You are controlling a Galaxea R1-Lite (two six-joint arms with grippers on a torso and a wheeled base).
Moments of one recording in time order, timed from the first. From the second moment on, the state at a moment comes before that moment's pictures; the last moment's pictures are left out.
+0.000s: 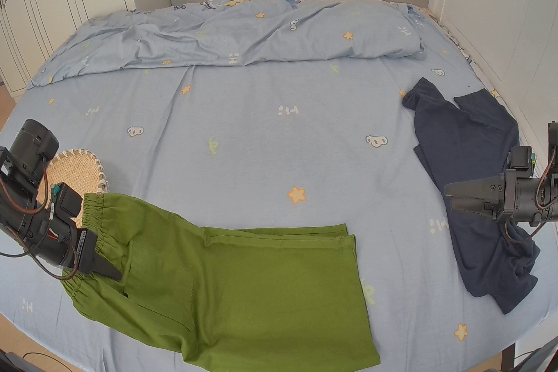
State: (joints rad) left arm -0.10 1.46 -1.06 0.80 -0.33 -0.06; right arm 0.06 1.41 -0.68 -0.20 0.83 0.39
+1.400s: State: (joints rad) left arm -0.84 1.67 -1.25 0.53 -0.12 -0.25; right arm 0.07 1.42 -0.68 -0.21 0.82 0.39
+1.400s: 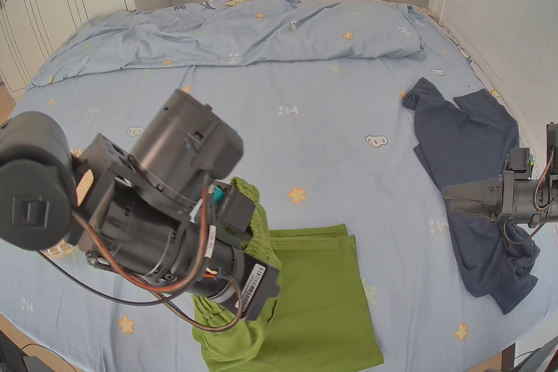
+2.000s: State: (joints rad) left arm -0.93 1.78 -1.22 0.41 -0.12 -0.25; right arm 0.06 1.42 -0.68 -0.21 0.82 0.39
